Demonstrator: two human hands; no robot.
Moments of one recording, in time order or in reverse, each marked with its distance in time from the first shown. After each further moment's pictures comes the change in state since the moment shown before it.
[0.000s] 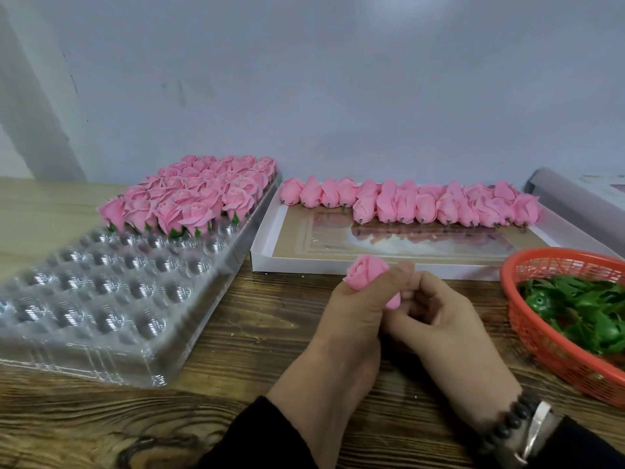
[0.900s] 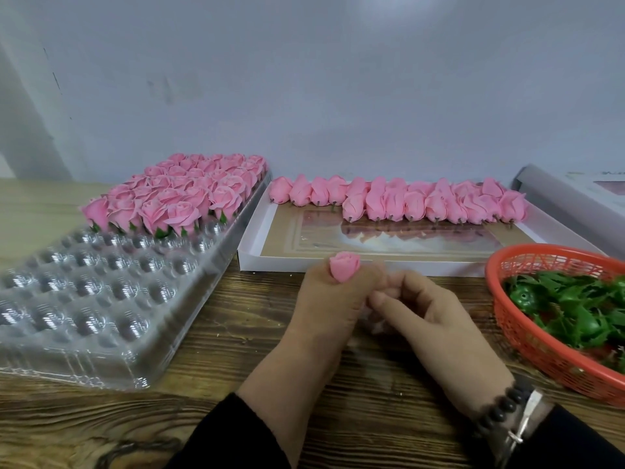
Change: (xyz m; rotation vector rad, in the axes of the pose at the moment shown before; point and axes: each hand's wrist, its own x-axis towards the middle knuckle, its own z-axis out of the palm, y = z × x) left_hand 0.002 0.011 -0.011 0.319 0.048 0.130; right_hand 0.003 -0.001 -0.010 -0.001 -0.092 -0.013
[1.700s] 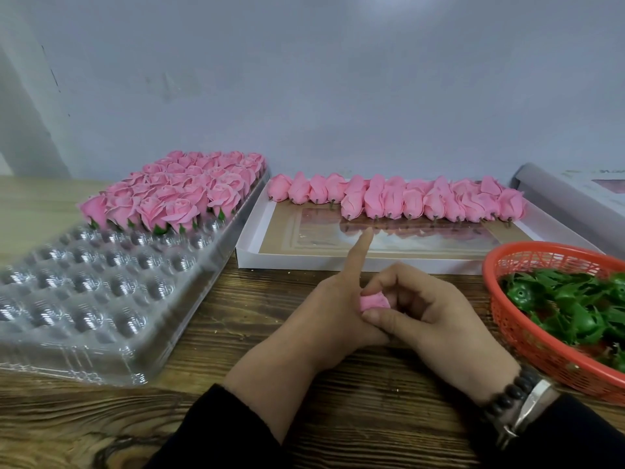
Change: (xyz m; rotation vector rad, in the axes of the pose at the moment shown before) left_hand 0.006 -0.002 -0.015 0.832 -0.312 0.104; right_hand 0.004 0.001 -0.012 -0.187 -0.155 -0.137
